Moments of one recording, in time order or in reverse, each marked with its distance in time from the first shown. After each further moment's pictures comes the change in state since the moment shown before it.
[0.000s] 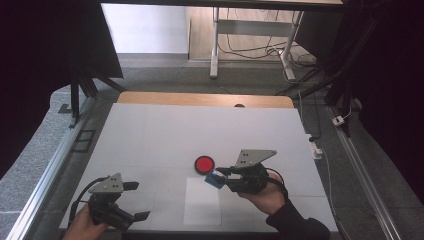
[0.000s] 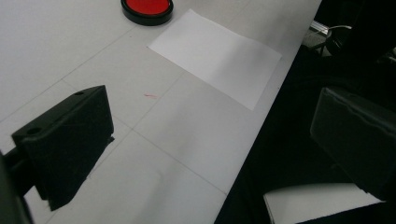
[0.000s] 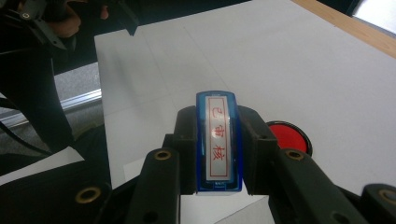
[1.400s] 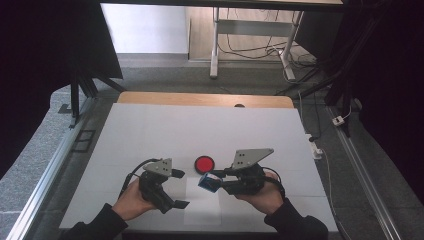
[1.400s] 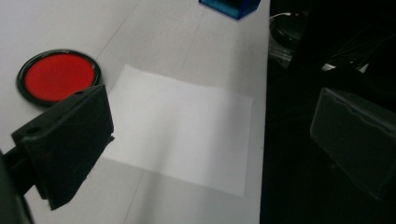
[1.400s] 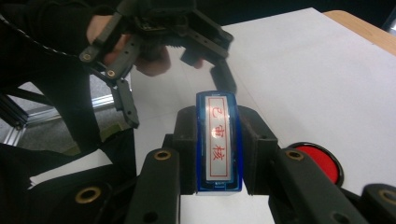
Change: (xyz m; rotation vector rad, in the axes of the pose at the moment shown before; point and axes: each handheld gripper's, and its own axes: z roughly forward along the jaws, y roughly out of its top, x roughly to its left) left arm 0.008 0.076 0.090 0.029 -0.267 0.190; right arm 0.008 0.012 0.001 -0.018 0.105 -0.034
